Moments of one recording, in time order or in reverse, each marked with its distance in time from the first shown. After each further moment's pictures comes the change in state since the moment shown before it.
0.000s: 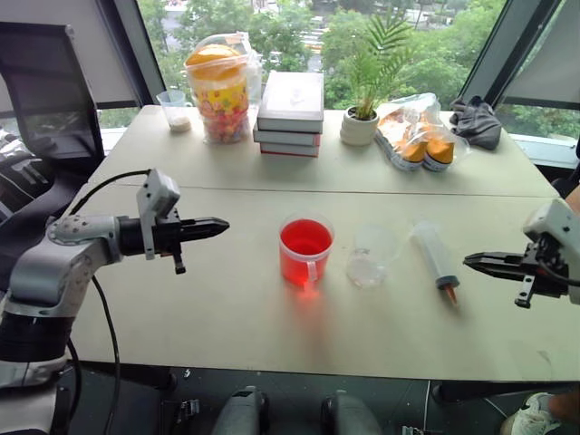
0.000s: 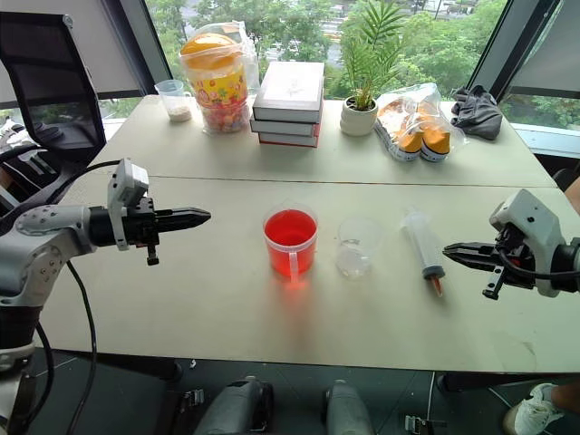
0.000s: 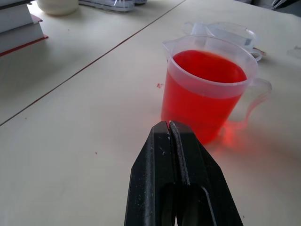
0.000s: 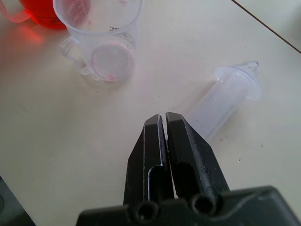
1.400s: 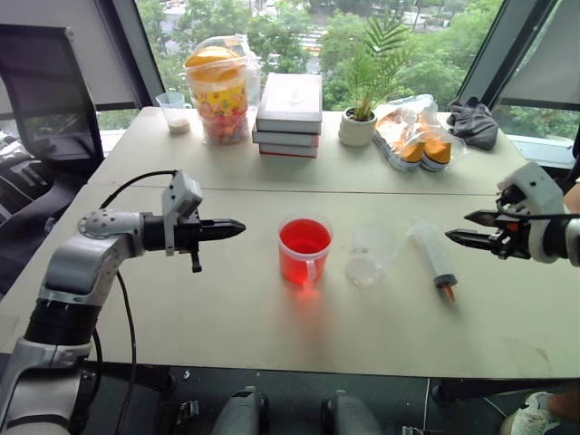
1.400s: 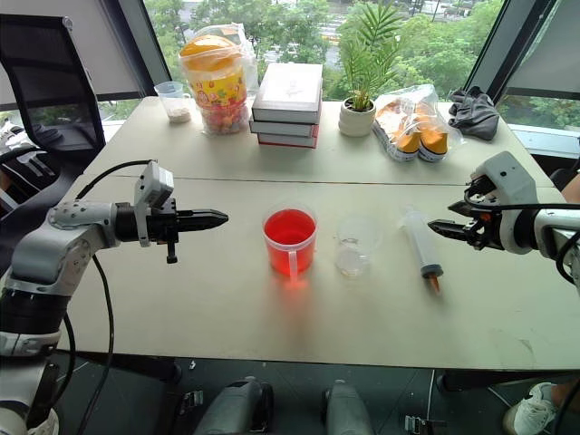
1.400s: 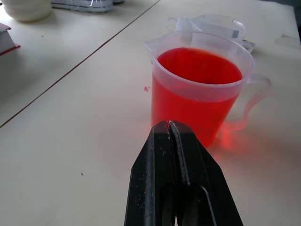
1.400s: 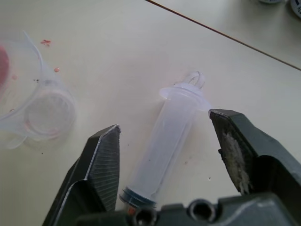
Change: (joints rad) left arm -0.083 -0.091 -0.111 0.107 0.100 -0.089 -0.064; right arm -0.538 0.024 0.382 0.172 -0.025 0.466 -0.274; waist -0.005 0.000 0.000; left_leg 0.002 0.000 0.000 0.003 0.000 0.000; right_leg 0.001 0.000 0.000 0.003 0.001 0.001
